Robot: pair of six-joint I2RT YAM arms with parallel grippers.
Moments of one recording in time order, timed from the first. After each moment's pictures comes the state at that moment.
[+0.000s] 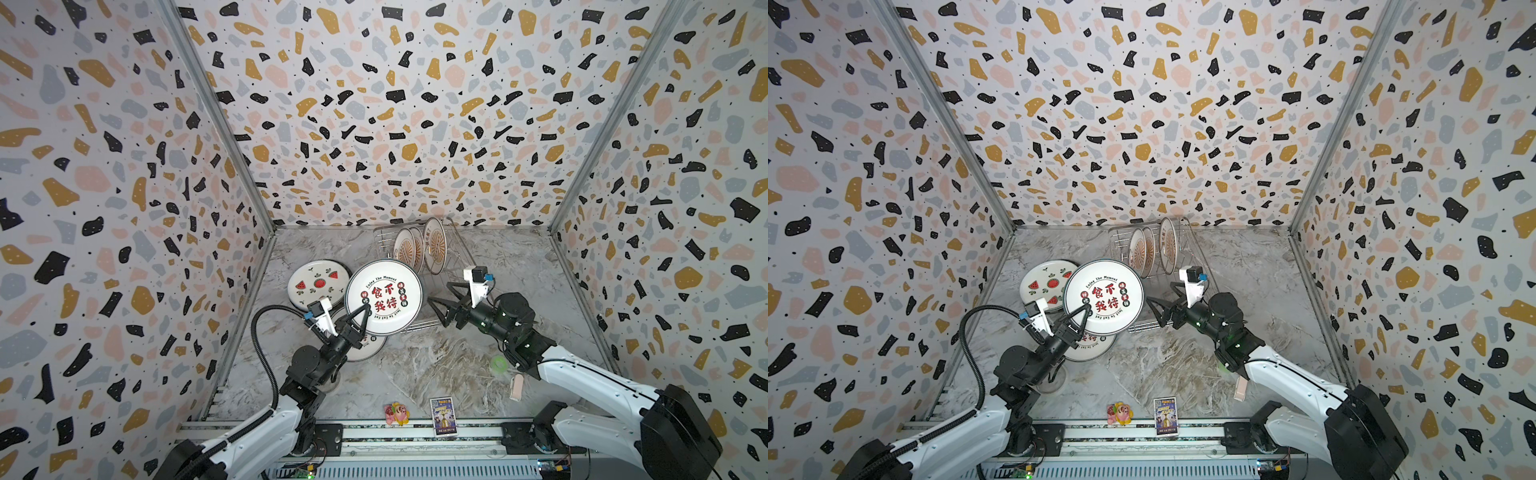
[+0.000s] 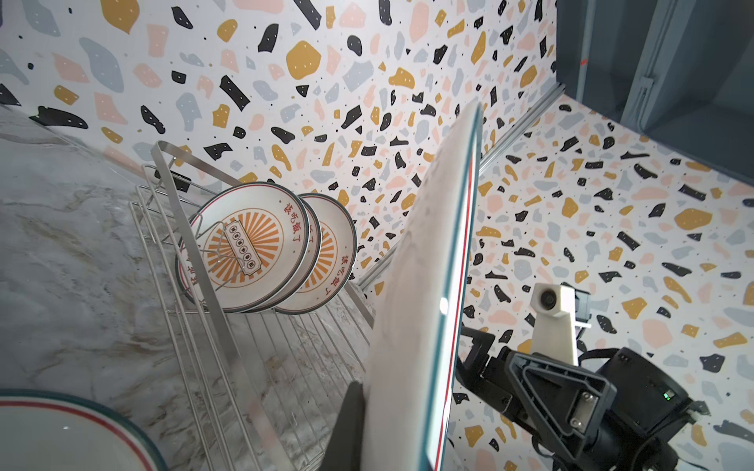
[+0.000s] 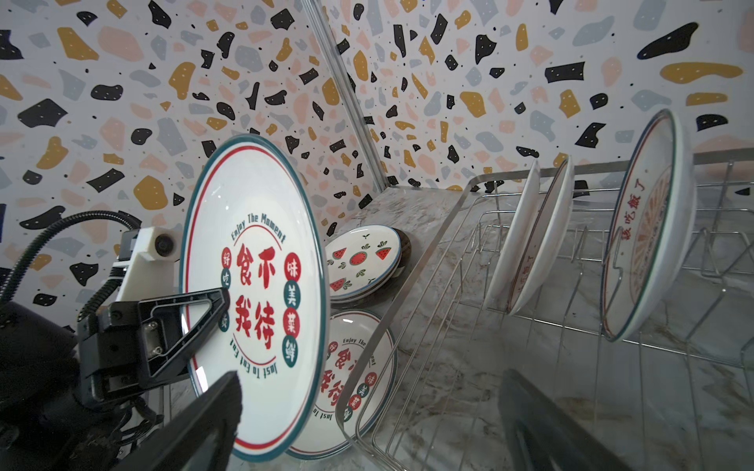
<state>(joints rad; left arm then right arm) -0.50 0.79 0.04 0.96 0.08 -0.87 0.68 1.11 0.54 0.51 -0.23 0.36</state>
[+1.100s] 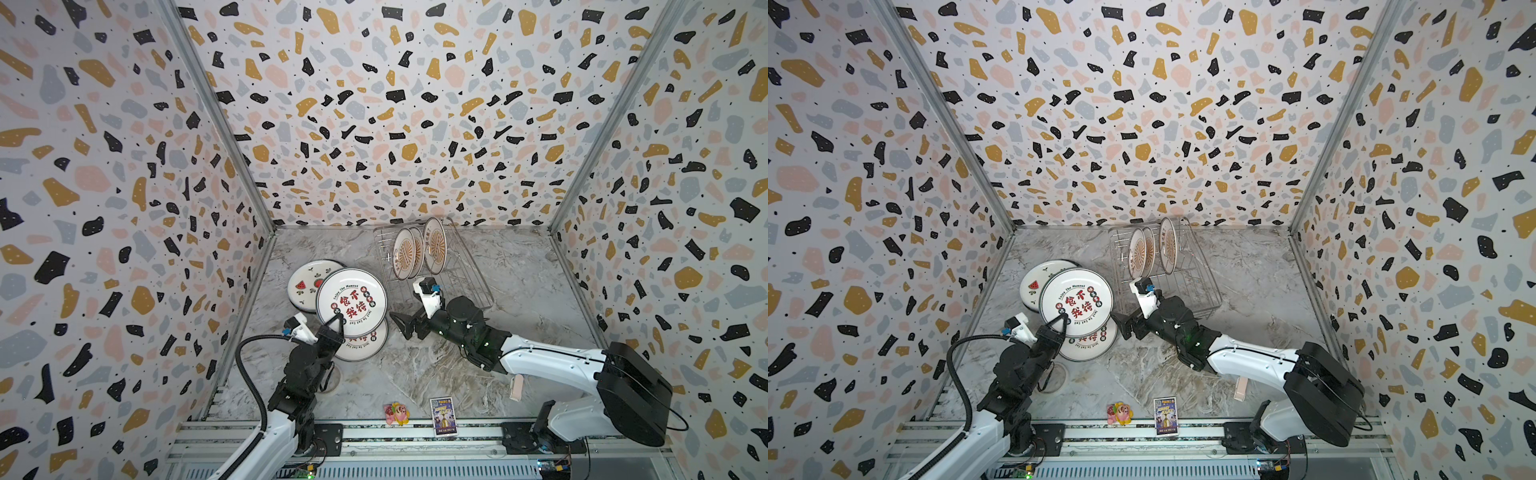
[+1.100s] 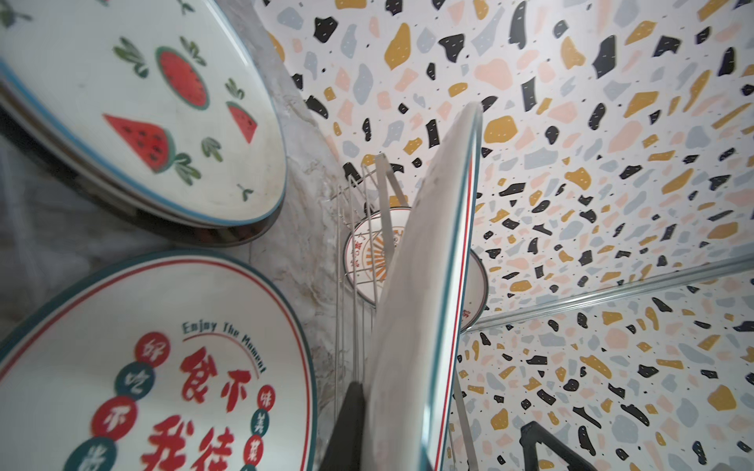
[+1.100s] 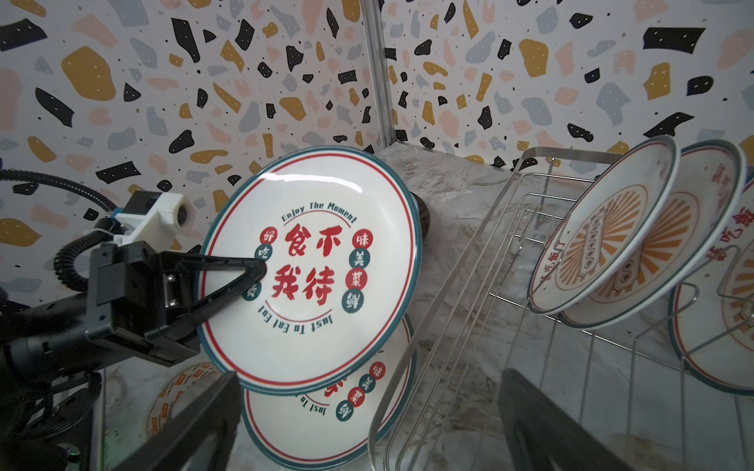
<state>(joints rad) -0.34 0.55 0.01 0.39 -0.06 -1.21 0.95 1.41 0.73 0.48 0.00 0.18</state>
